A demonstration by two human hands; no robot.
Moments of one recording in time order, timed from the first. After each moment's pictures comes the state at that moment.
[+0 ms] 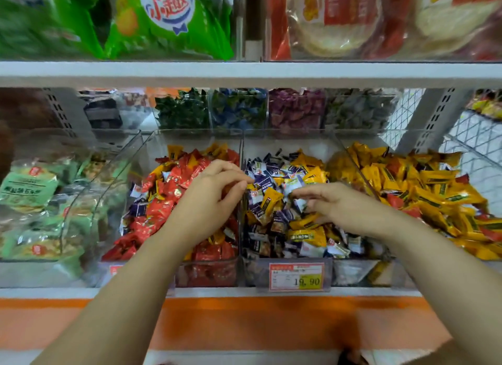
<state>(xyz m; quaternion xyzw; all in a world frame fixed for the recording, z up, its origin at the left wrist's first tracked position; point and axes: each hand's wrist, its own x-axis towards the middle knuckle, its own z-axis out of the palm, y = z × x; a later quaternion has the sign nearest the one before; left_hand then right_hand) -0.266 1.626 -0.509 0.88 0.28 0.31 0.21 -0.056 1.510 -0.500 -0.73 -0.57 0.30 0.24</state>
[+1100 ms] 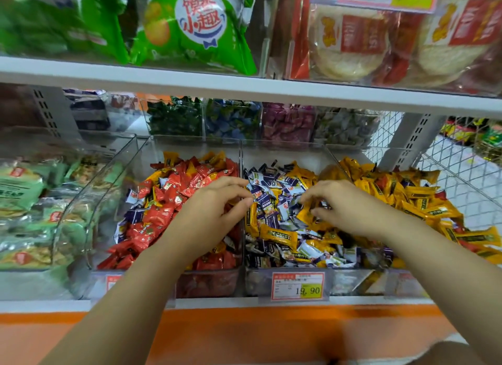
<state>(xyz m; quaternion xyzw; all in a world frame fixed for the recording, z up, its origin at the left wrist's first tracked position) -0.277 1.627 -0.513 0.90 0.24 0.28 0.23 -0.056 1.517 -0.483 -0.76 -0.64 0.05 0.07</state>
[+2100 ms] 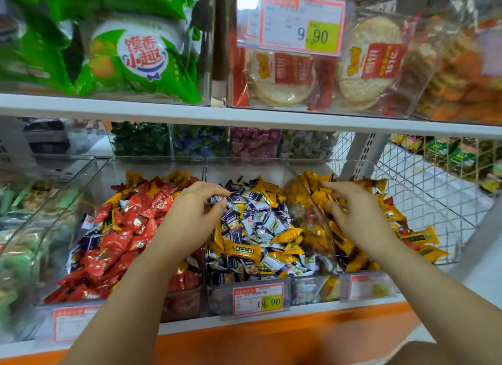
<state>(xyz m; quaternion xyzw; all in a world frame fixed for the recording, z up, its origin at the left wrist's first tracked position) -0.237 1.623 -0.500 0.86 0.30 0.32 0.25 -0.012 1.459 -0.487 -0.81 -0.50 -0.13 0.28</state>
